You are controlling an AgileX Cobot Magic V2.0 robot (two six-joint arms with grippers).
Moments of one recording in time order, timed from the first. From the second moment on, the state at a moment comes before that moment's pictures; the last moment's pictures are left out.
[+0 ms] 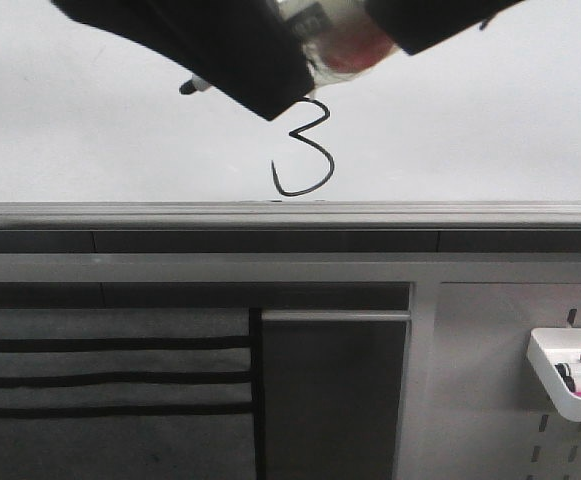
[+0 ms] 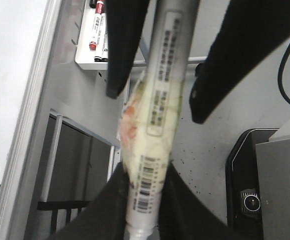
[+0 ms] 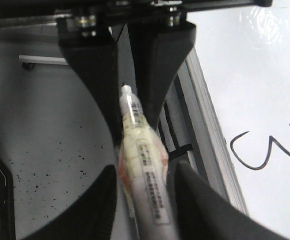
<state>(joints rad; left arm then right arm) -0.85 1.29 -1.08 -0.40 0.75 0.97 0.87 1.00 -0.90 0.10 0.60 -0.72</state>
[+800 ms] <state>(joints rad) -0.35 1.30 -0.98 -0.43 0.48 0.68 0.45 0.73 -0.90 0.11 0.90 -0.57</state>
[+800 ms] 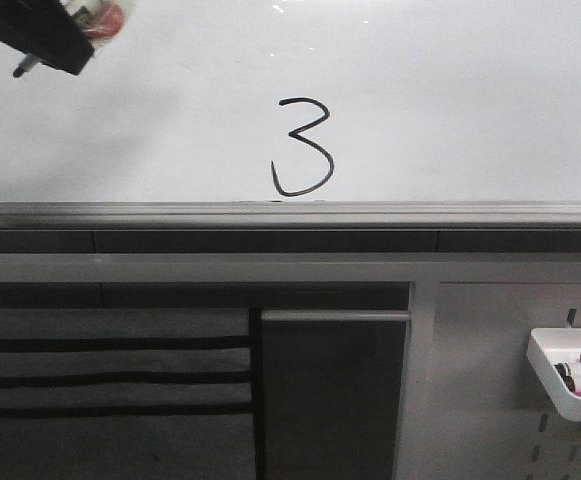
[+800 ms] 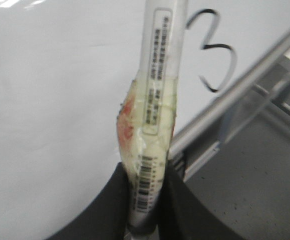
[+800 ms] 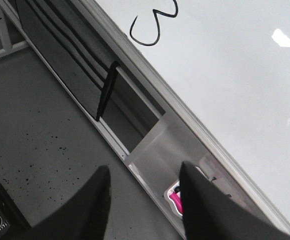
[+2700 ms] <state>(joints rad) -0.24 1.48 -0.97 -0.83 0.14 0.66 0.45 0.72 -0.90 0.13 0.94 -0.57</state>
